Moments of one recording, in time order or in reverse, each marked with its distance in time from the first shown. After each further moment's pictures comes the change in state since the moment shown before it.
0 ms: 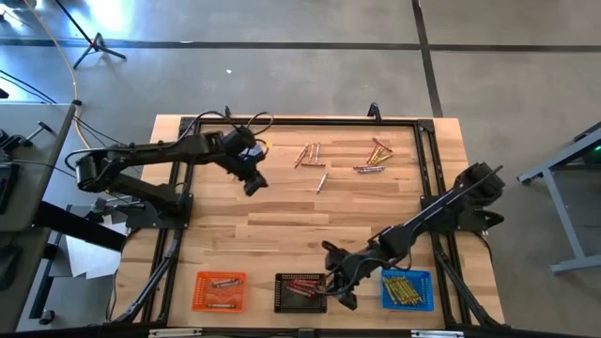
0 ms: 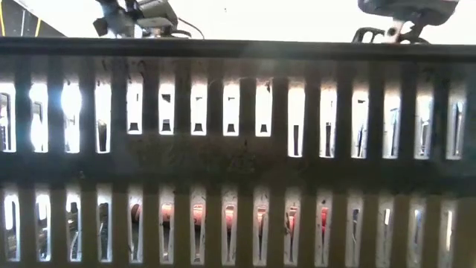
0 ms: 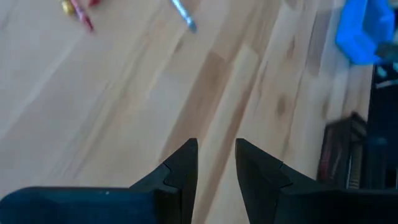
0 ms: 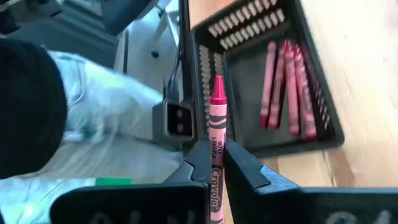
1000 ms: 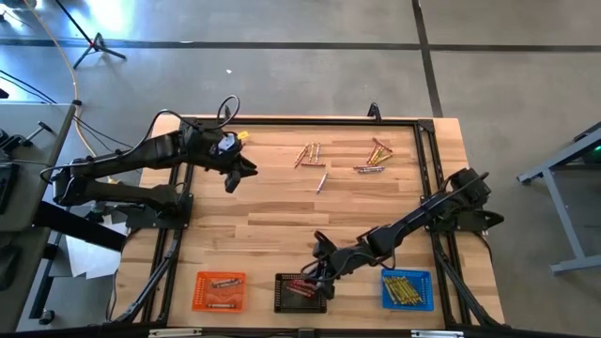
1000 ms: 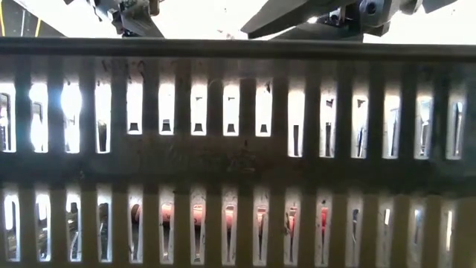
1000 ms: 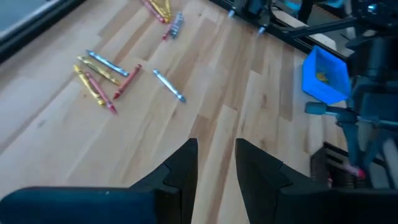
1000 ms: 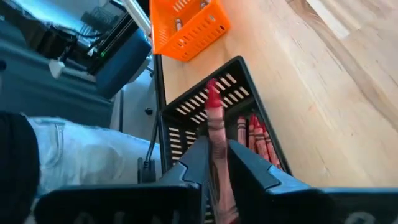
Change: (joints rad) left arm -0.033 -0.315 0.000 0.003 -0.129 0.048; right arm -0.067 0.120 0.001 0.226 0.156 0.070
